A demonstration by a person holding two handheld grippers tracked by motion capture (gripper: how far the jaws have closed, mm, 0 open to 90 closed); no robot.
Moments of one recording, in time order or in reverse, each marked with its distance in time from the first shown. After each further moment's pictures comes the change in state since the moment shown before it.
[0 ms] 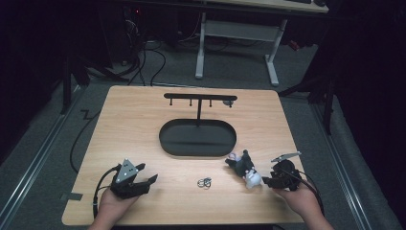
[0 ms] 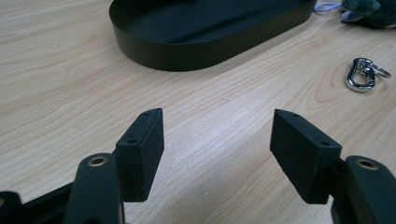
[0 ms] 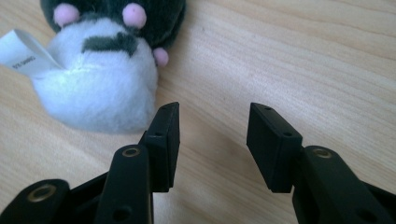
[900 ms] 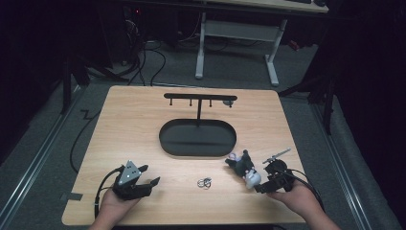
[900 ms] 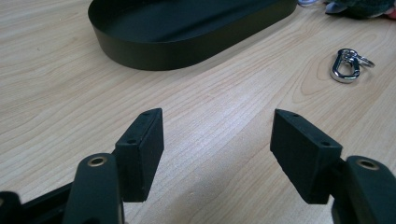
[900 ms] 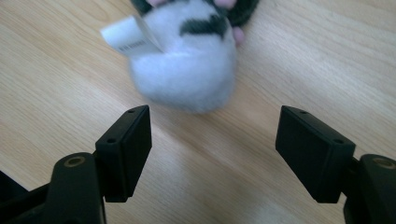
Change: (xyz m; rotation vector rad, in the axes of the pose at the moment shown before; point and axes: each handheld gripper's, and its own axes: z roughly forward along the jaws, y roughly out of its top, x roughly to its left) left arm -0.005 -0.001 0.002 0.008 -0.036 0.037; right arm 0.023 0.015 -0.008 0.148 0.111 -0.033
